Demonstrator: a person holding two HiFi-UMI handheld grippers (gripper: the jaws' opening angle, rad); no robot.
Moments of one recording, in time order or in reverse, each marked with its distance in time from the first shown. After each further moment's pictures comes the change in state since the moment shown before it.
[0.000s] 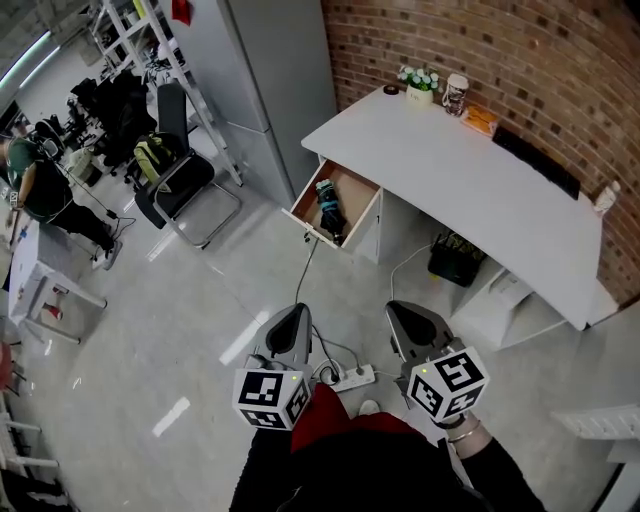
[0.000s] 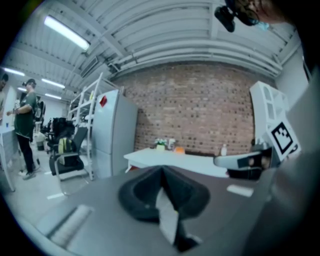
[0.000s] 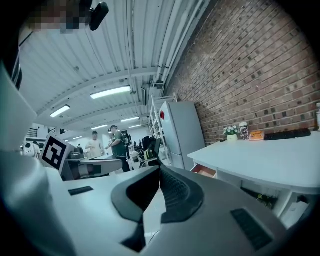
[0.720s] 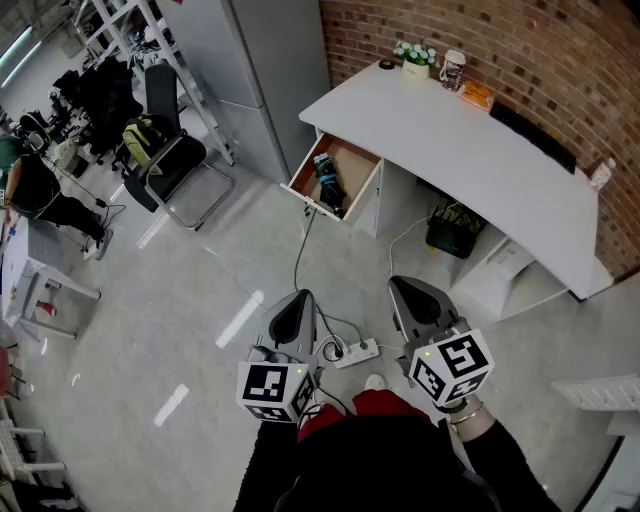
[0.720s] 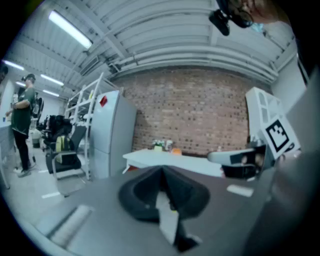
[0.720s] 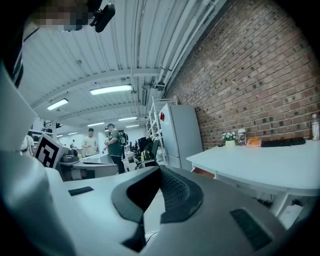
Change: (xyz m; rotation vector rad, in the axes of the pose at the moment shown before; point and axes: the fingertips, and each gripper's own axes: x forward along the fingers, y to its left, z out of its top) left arm -0.037 0.020 -0.011 -0.018 -0.028 -0.040; right arm 0.007 0.042 0.000 -0.057 -0.026 -0.058
